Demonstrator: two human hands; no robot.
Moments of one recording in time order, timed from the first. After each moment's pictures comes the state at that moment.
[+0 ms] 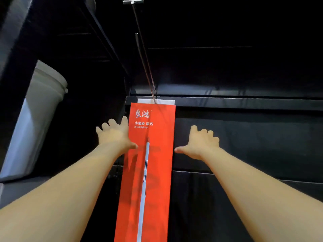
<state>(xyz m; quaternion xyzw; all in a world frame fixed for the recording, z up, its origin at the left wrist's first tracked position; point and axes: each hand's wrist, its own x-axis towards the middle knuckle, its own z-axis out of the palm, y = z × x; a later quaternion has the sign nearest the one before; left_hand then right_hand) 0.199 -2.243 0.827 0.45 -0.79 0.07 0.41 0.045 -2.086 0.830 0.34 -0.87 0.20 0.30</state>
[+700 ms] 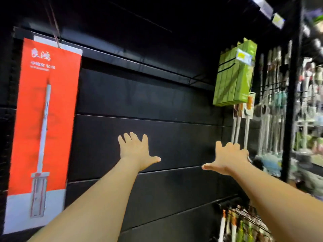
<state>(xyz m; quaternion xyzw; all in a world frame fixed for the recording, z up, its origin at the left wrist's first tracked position) 0.137 -1.952 0.655 0.13 -0.96 0.06 0.25 0.111 -1.698 0.669 -0.03 -0.97 -0.06 0.21</state>
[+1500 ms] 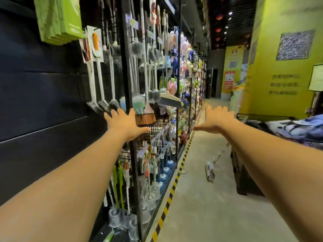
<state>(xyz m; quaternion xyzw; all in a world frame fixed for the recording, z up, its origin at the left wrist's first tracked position) 0.092 -1.443 0.586 -0.20 -0.97 0.00 0.17 0.224 -1.205 0.601 -0.33 -0.94 -0.04 0.11</state>
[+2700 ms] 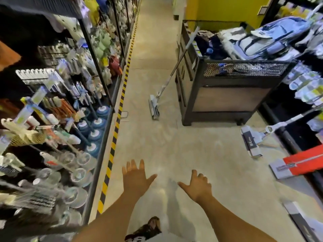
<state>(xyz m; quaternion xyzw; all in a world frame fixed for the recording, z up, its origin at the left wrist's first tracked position) -0.060 -0.921 0.152 -0.41 -0.90 0.04 -0.16 0.127 -0.811 0.158 -0.54 -0.78 0.24 -0.20</state>
